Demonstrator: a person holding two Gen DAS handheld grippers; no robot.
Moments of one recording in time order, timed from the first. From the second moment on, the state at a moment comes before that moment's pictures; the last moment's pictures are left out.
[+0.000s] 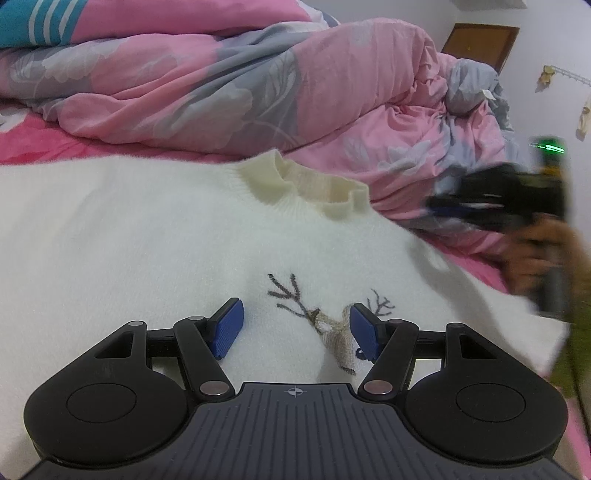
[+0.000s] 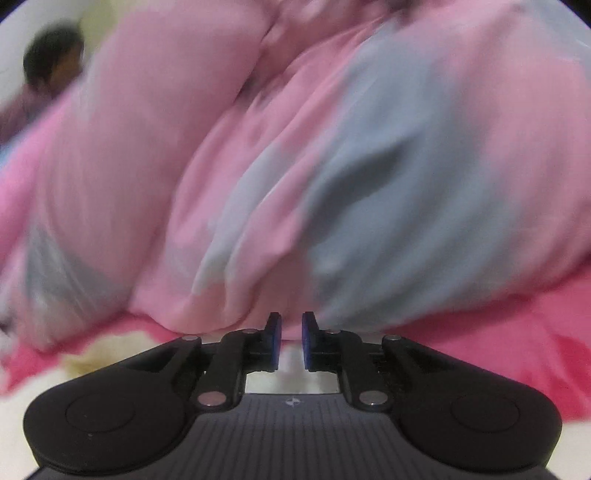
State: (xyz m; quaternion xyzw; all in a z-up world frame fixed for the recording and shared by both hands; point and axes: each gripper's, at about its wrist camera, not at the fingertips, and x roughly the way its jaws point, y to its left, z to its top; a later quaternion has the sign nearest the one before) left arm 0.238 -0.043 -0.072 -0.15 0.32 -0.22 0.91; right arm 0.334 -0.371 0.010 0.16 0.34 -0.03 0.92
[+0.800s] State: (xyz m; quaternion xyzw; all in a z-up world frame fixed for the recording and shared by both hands) left arm 0.224 -0.048 -0.050 -0.11 0.34 -0.18 0.92; right arm 0.072 -0.426 0.023 0.16 0.34 -0.05 0.93
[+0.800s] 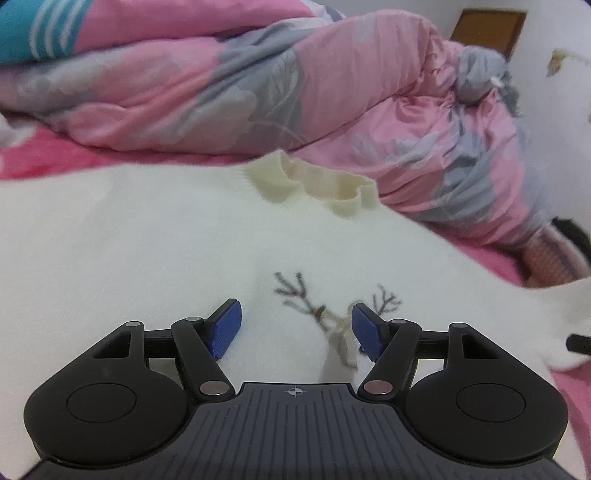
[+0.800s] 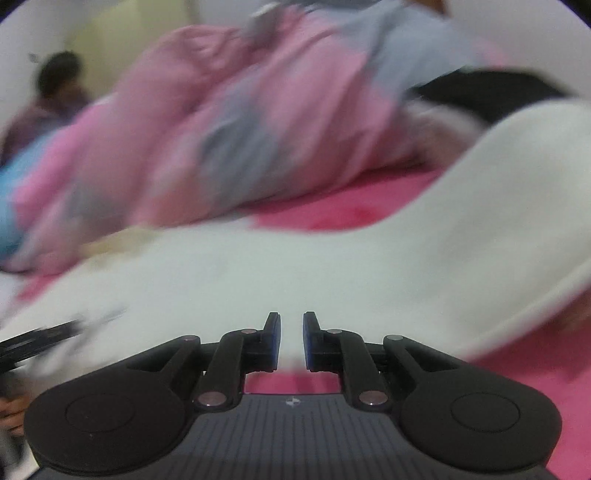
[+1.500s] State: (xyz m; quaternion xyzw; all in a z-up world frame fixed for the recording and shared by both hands) left arm -0.012 0.027 -0.039 0.05 0.36 -0.19 0.91; right arm -0.048 -0.351 0.015 0.18 0.34 0.08 0.92
